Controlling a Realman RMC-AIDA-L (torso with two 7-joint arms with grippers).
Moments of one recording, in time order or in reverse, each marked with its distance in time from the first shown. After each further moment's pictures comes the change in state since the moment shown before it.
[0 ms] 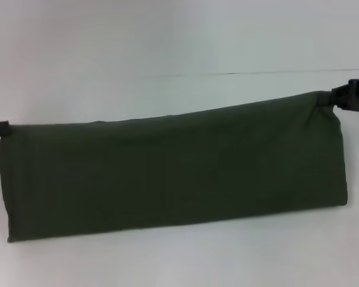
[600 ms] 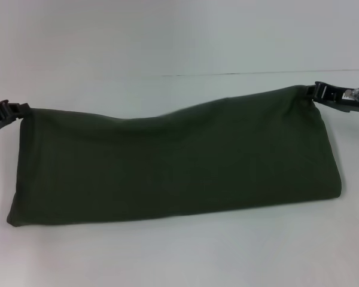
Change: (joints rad) left arm -0.005 -0.138 0.027 -0.115 -0.169 -0.443 0.144; right arm 0.004 0.176 -0.041 0.003 0.081 0.419 -0.155
